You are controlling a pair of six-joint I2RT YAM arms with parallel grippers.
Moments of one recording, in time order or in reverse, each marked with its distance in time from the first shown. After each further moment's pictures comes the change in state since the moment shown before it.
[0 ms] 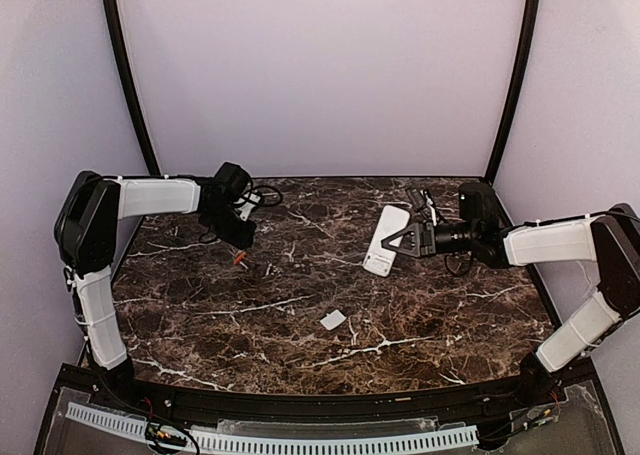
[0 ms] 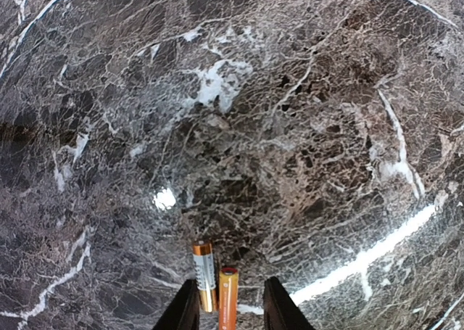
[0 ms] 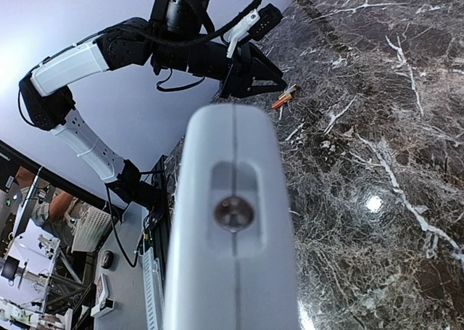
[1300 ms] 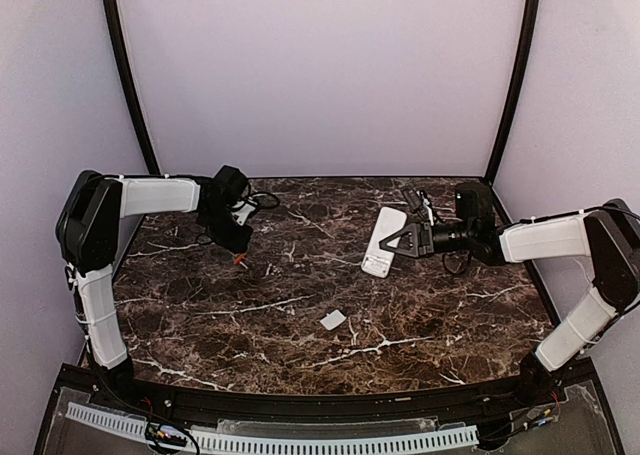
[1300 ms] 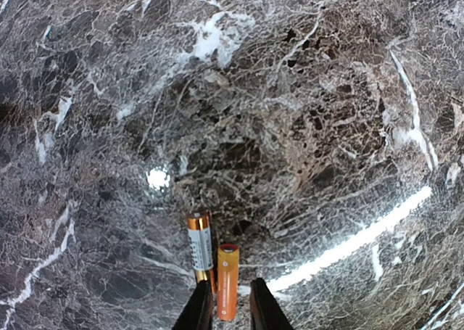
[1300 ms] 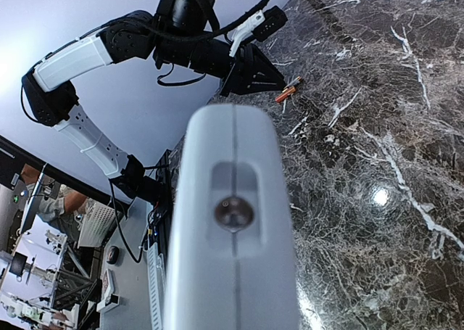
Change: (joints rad) left arm 0.019 0.020 0.013 -0.075 0.024 -0.002; right arm -0.002 0.043 0.027 -0.014 -0.036 -0.004
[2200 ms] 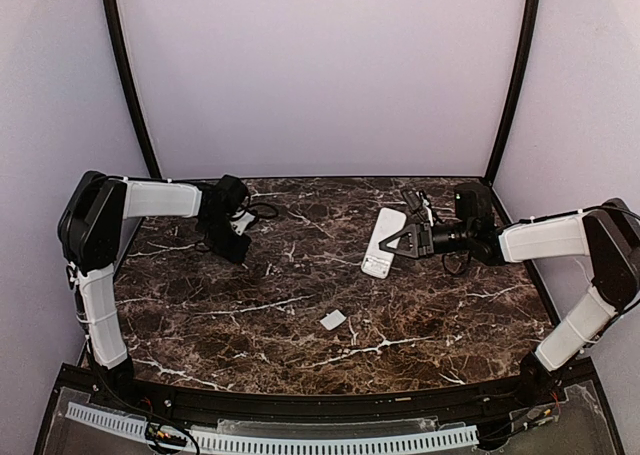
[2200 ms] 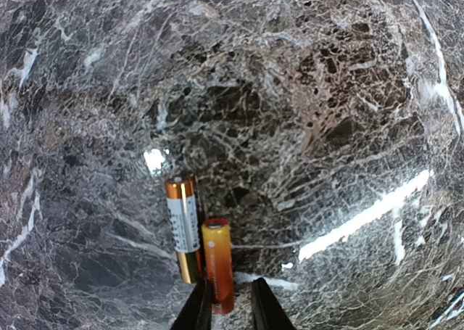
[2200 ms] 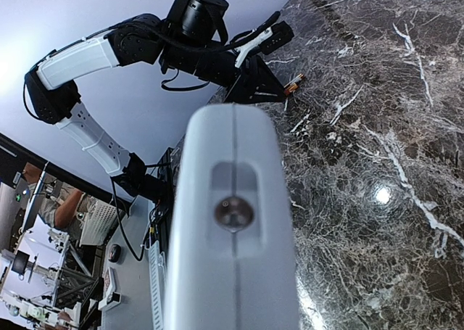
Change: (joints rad) left arm 0.000 0.010 -0.044 -0.028 0.005 -0.008; right arm 0.000 0.006 0.001 0.000 -0.010 0.000
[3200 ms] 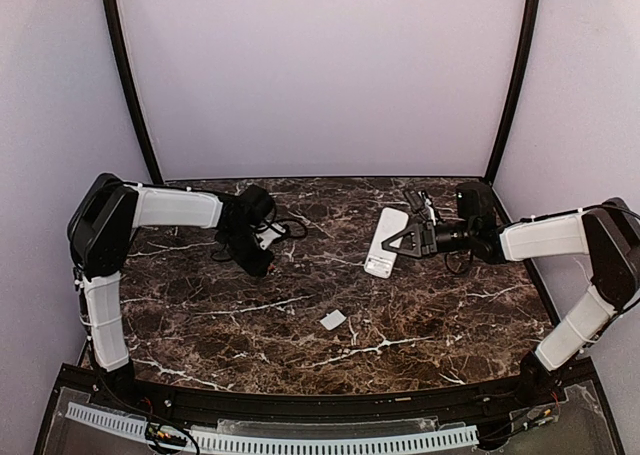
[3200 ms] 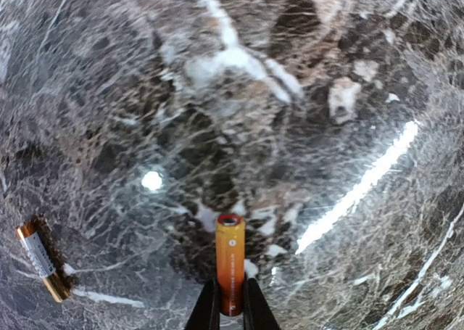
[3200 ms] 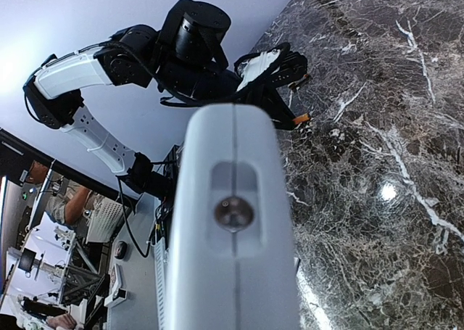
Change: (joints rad) left arm -0.153 0.020 0.008 -0.001 0.065 0.099; right arm -0.021 0.006 0.005 -0.009 -0.041 -0.003
